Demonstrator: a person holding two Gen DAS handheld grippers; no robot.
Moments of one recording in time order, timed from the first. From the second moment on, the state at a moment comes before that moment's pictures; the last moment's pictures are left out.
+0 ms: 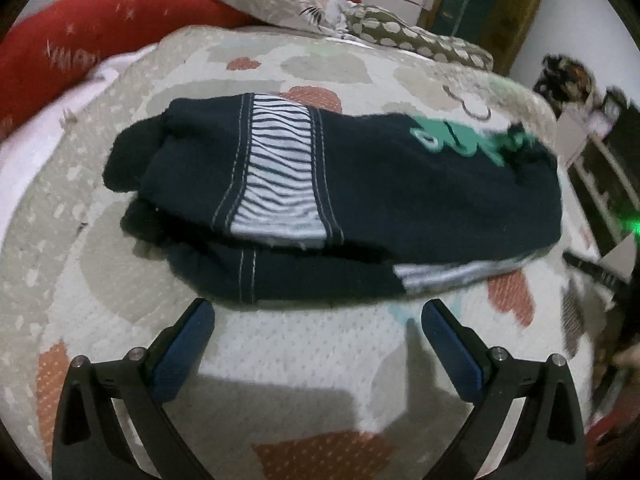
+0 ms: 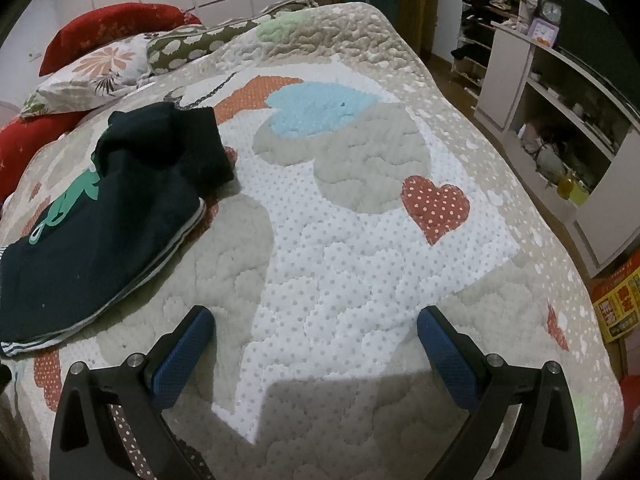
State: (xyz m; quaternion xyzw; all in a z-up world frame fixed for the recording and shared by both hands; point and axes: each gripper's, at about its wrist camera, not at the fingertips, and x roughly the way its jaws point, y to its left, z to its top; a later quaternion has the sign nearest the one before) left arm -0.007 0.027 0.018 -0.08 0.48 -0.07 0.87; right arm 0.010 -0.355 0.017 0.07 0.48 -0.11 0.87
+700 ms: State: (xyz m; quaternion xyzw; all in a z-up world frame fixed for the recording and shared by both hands) left arm 0.071 0.067 0.019 -0.30 0.51 -0.08 0.80; right arm 0.101 -0.331 0.022 0.34 0.43 0.07 0.84
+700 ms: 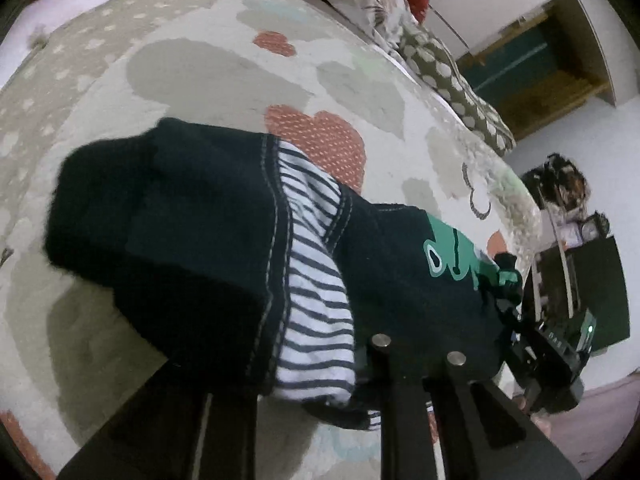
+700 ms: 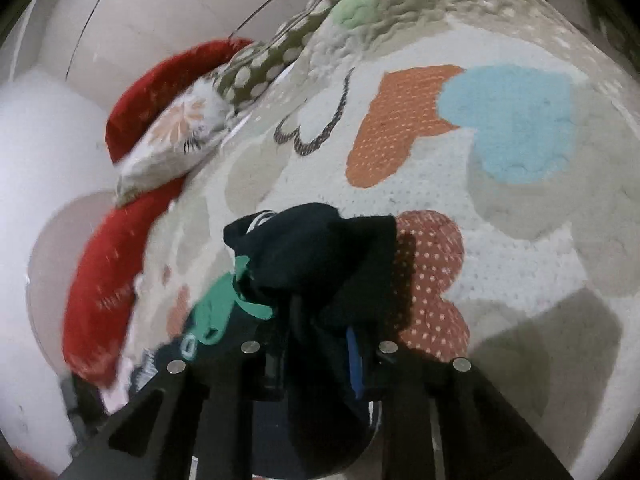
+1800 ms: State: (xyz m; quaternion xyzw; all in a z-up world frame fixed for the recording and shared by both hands) left arm -0.139 0.088 0.093 -0.20 0.40 -0.02 0.89; right arm -0.093 -0.350 0.063 0.28 0.37 -0.01 0.88
